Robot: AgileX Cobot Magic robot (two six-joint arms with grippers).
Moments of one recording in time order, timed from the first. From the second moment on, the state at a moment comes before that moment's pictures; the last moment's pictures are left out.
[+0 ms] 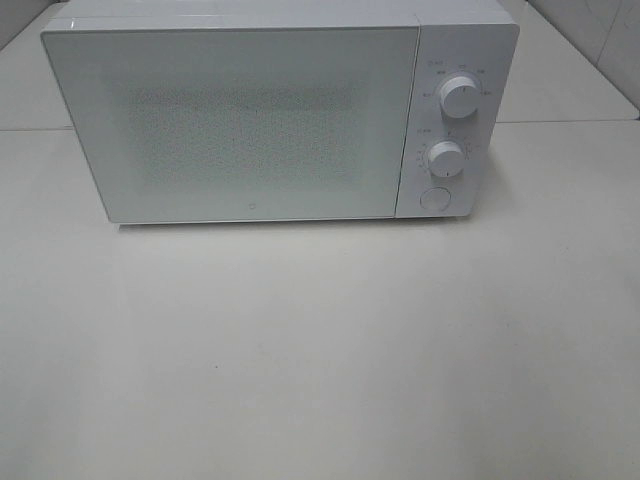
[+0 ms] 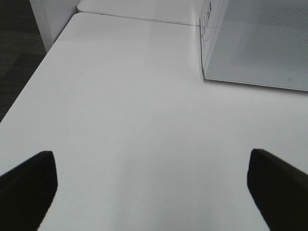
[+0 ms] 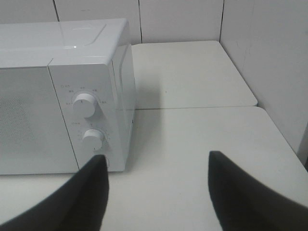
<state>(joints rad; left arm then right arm) 0.06 0.00 -0.52 0.00 1.07 -0.06 0.05 0.32 -0.43 -0.09 0.36 0.07</state>
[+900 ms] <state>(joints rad) 0.06 0.00 -0.52 0.00 1.07 -0.06 0.05 0.75 -0.19 -0.09 -0.42 1.06</state>
